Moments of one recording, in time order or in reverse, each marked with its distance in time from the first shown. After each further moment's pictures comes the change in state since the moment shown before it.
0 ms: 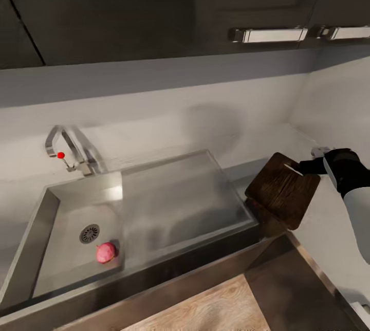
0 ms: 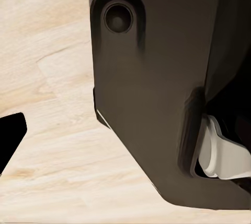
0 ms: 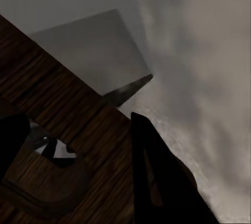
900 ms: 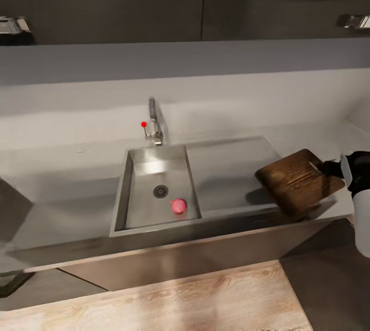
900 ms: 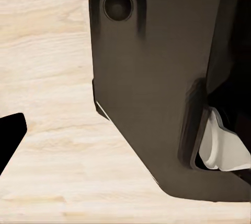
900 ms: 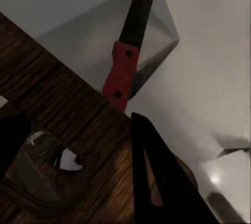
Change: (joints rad) left arm 0.000 0.000 0.002 0.000 0.002 -0.003 0.000; right arm 0.000 0.004 -0.335 -0.014 0.010 0.012 -0.265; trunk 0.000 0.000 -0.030
